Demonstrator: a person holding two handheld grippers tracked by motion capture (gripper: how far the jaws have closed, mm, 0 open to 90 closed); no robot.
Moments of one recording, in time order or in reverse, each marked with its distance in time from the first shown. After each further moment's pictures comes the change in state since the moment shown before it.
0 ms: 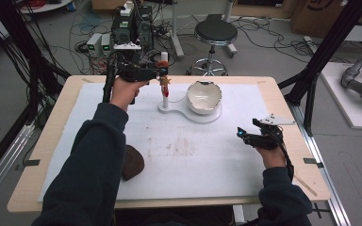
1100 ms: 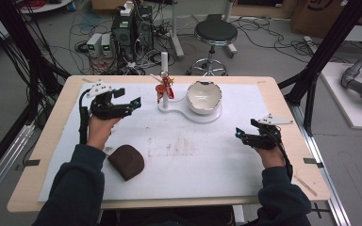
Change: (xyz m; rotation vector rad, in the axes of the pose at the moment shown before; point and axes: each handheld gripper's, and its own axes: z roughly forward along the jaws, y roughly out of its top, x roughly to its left) left arm 0.009 -0.115 -0.076 -0.089 0.244 0.101; right arm 0.002 0.000 0.005 0.015 0.014 -0.006
